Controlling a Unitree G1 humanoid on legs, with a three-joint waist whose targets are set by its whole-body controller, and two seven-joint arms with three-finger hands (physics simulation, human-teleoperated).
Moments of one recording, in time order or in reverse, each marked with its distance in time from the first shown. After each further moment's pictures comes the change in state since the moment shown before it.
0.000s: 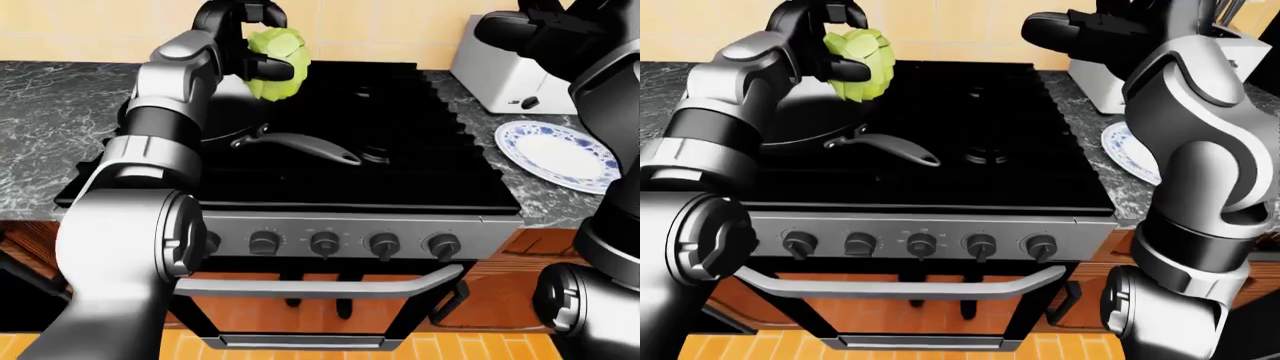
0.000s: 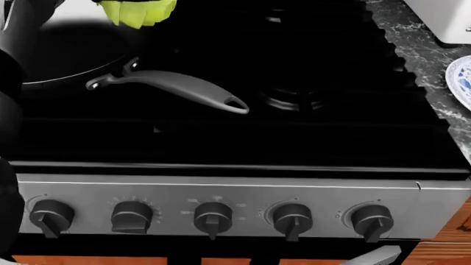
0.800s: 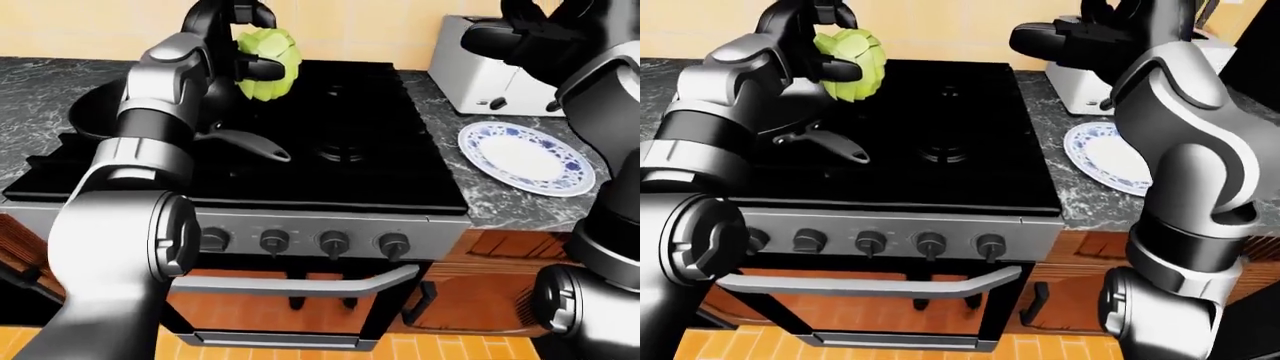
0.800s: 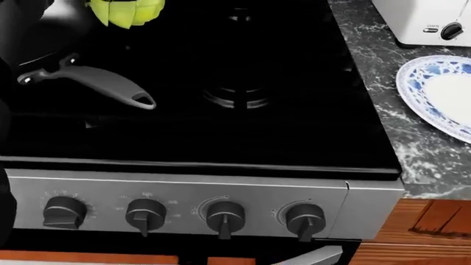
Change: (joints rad) left arm 0.013 0.025 0.009 -0.001 -0.005 0.003 0.013; right arm 0.006 0.010 0.023 -0.003 0.017 0.010 0.010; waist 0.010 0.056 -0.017
